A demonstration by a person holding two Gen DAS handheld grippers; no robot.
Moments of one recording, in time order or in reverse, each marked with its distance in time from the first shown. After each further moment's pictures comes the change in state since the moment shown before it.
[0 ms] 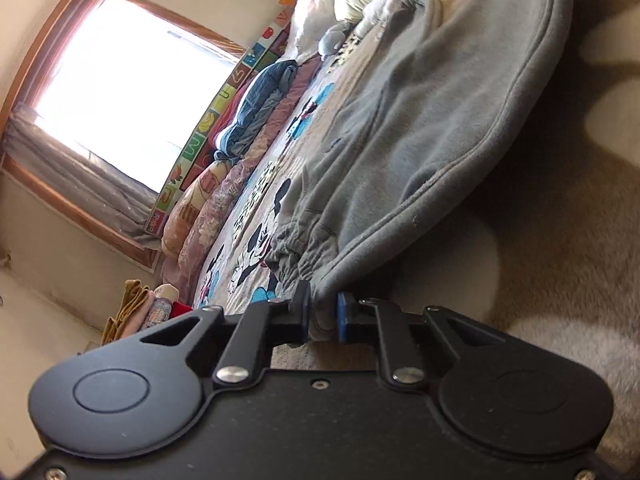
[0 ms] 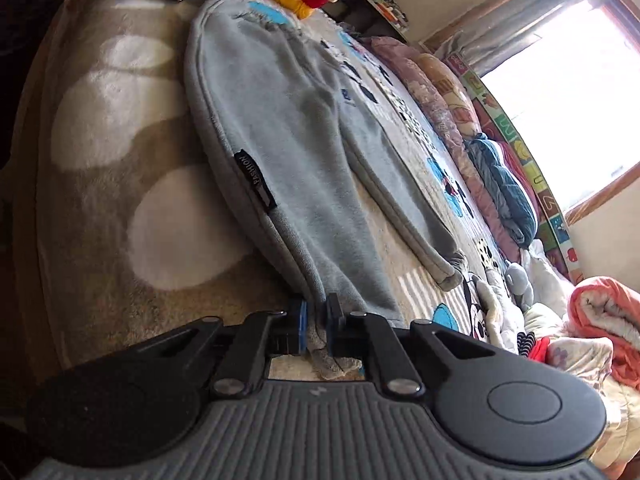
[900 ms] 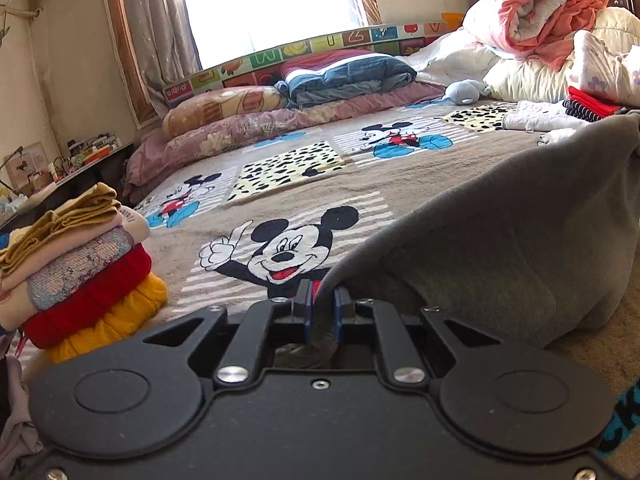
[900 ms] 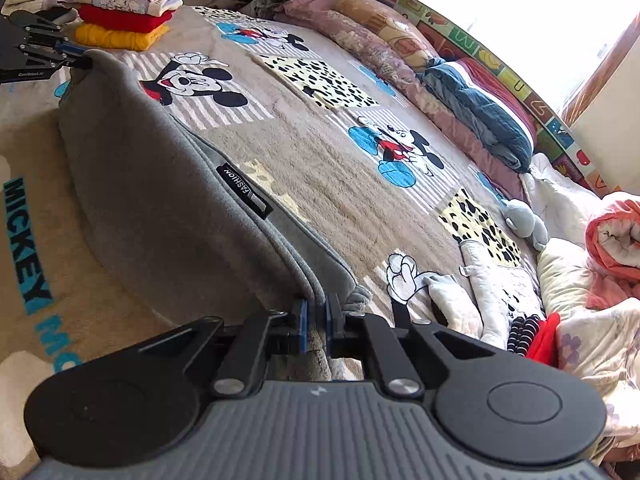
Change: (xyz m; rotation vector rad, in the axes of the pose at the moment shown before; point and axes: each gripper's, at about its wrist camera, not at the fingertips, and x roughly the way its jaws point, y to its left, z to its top) left arm 0.103 0.118 0.045 -0.717 0.100 -0.112; right arm 0.130 -0.215 0.083 0.255 0.143 0.096
